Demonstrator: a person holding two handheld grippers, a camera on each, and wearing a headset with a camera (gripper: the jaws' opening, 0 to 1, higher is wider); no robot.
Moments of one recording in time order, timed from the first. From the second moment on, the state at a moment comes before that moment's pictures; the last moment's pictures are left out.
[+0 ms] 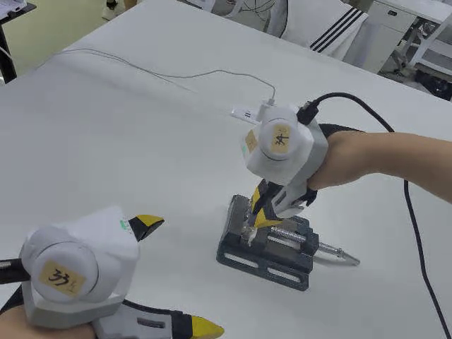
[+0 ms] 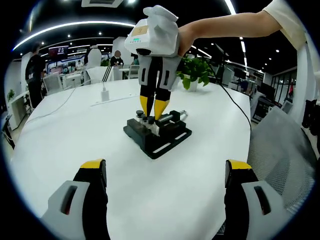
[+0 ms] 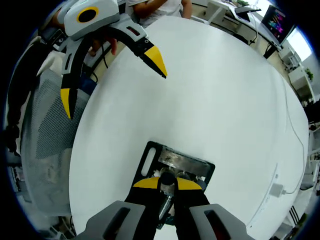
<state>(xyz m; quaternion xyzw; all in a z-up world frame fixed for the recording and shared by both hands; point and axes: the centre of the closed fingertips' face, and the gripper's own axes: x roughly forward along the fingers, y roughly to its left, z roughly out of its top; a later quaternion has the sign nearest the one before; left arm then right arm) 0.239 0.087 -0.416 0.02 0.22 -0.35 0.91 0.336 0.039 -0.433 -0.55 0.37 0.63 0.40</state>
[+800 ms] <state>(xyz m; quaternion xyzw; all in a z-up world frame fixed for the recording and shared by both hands) 0.236 0.077 -0.421 0.01 0.22 -0.36 0.90 0.338 0.041 -0.433 -0.48 0.48 0.55 0.48</state>
